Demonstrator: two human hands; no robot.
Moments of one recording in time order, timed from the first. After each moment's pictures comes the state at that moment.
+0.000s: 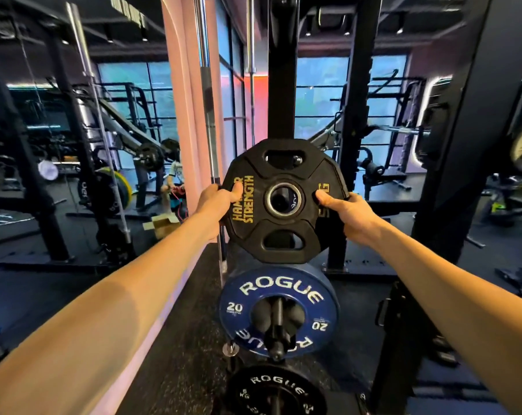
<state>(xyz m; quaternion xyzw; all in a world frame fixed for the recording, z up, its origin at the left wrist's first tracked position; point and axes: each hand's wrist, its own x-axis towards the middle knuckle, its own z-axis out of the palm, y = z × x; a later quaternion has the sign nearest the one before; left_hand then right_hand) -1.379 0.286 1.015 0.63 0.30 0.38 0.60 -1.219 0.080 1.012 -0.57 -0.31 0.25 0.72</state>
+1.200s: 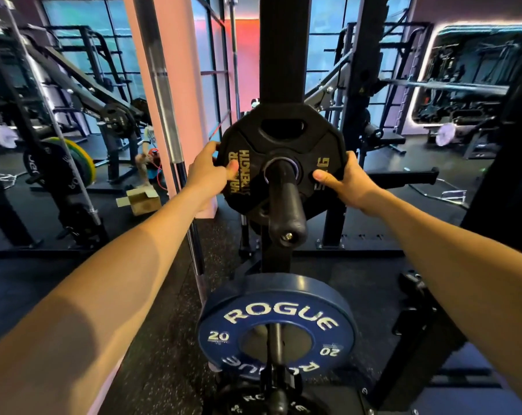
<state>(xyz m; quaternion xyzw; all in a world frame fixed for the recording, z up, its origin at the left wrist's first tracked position) -1.202 0.459 0.989 0.77 0.29 0.35 0.45 -1.021 0.253 0.980 -0.75 -0.38 0.10 0.53</state>
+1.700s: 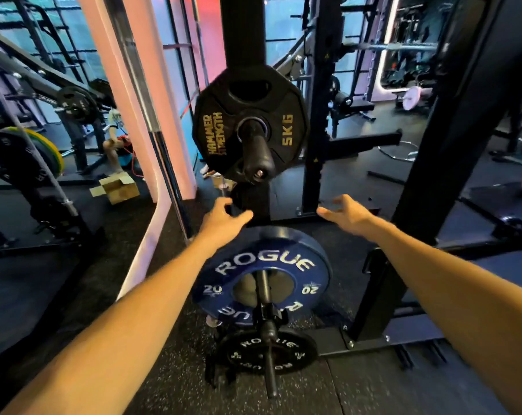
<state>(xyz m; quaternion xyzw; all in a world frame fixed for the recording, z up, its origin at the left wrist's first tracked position) -1.260 0.357 0.870 0.80 0.36 0.15 0.45 -1.073 0.142 0.869 -0.88 -0.23 0.17 0.38</state>
